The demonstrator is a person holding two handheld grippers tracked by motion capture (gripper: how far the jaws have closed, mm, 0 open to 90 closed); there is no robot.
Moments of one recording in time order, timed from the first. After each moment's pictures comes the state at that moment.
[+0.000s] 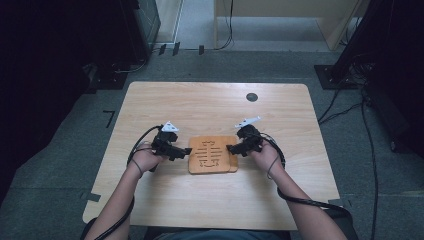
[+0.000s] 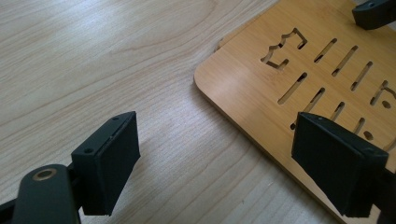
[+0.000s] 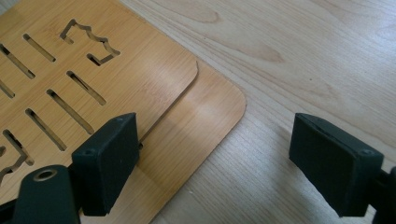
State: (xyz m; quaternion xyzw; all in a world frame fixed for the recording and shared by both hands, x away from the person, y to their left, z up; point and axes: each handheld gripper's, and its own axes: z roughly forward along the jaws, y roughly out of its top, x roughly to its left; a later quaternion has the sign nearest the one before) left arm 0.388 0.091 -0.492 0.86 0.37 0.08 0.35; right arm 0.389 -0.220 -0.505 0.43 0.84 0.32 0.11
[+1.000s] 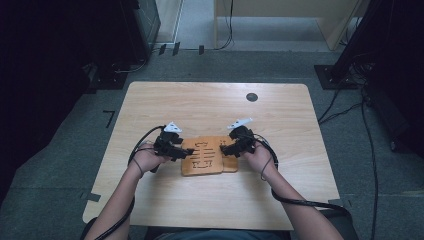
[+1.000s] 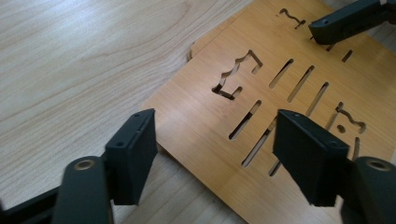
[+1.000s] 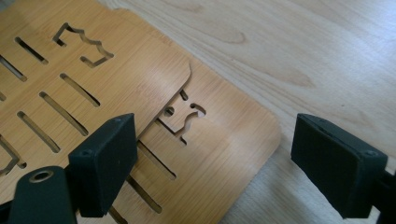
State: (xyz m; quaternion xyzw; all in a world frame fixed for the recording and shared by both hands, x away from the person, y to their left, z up) left arm 0.383 0.082 -0.485 0.87 0.35 0.06 0.35; right arm 0.386 -0.197 -0.504 0.43 0.84 0.32 0.12
